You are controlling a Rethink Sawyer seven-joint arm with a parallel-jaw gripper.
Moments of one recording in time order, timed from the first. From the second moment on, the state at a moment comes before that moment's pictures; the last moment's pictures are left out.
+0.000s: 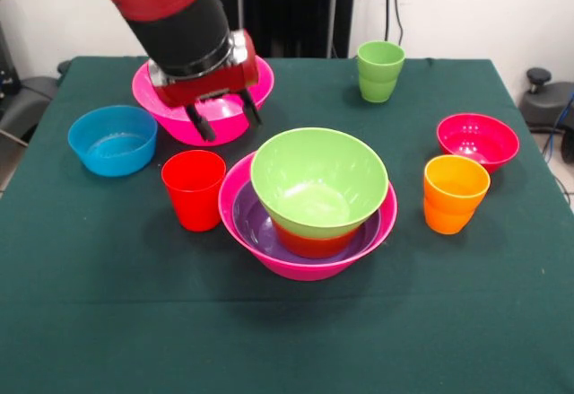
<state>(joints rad) -0.89 -0.47 0.82 1.44 -0.55 1.17 1.65</state>
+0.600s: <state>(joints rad) -0.92 -0.53 0.84 1.45 -0.57 1.23 1.63</state>
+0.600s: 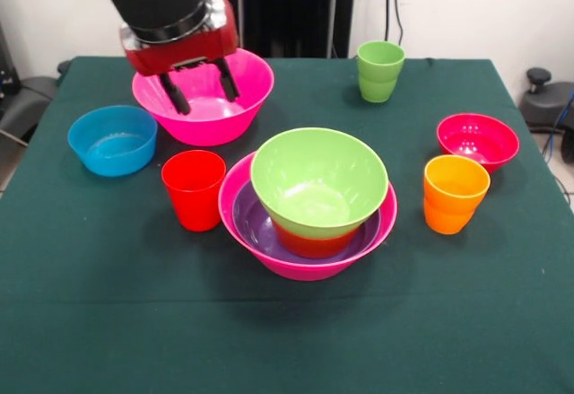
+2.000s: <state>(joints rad) -1.12 -0.62 0.85 1.63 -0.66 1.23 1.45</state>
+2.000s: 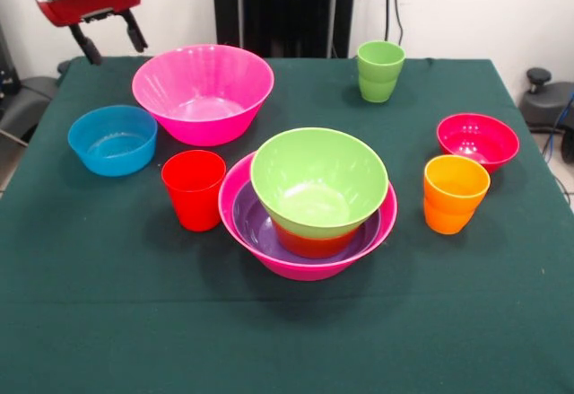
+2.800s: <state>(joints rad) -1.12 -0.62 0.83 1.70 -0.77 1.13 1.45</state>
